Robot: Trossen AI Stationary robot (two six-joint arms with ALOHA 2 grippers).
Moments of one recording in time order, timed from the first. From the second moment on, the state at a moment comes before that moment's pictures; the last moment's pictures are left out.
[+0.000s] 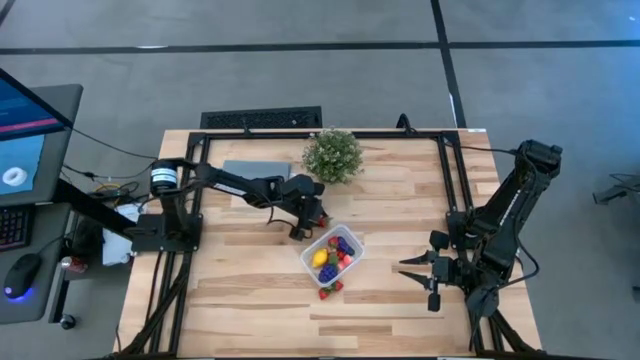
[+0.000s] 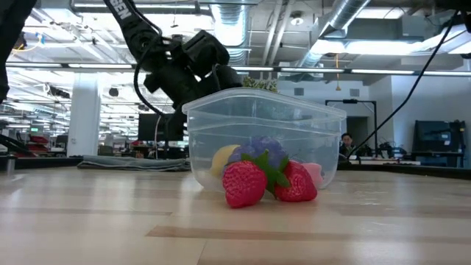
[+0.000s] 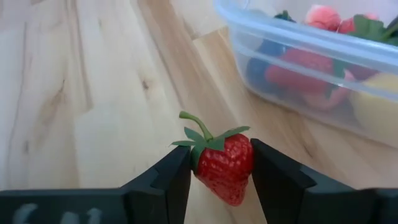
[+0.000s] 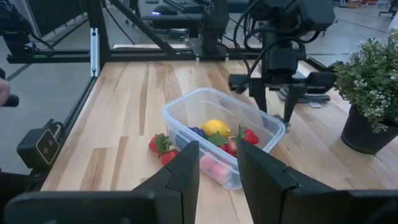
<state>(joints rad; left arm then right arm) 0.18 1.85 0.93 0.18 0.30 0.51 1.09 1.15 0.61 -0.21 1.13 0.62</state>
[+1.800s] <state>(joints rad) -0.18 1.57 0.93 0.10 0.17 0.45 1.09 1.15 0.61 -0.20 1.12 0.62</state>
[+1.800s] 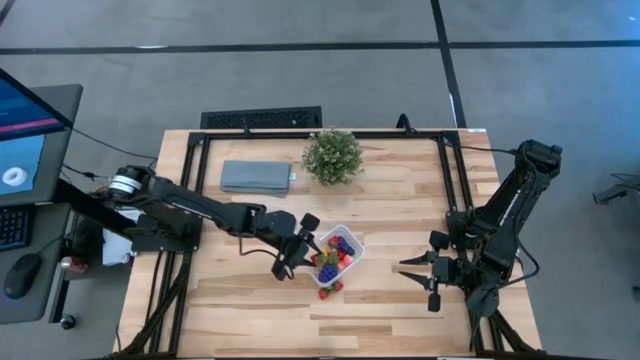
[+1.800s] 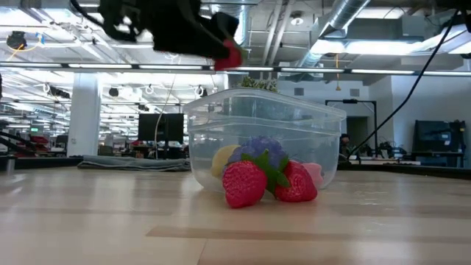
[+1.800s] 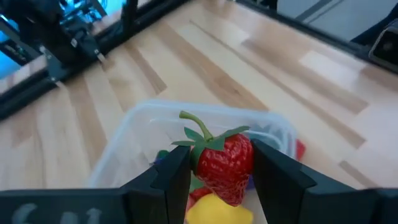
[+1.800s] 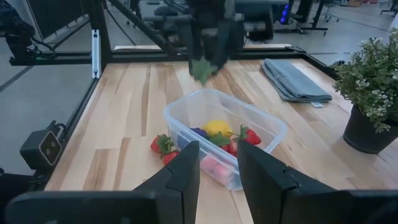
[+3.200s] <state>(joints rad) -0.11 1.70 0.93 0.20 0.22 0.40 1.09 1.28 0.61 -0.12 1.13 0.63</state>
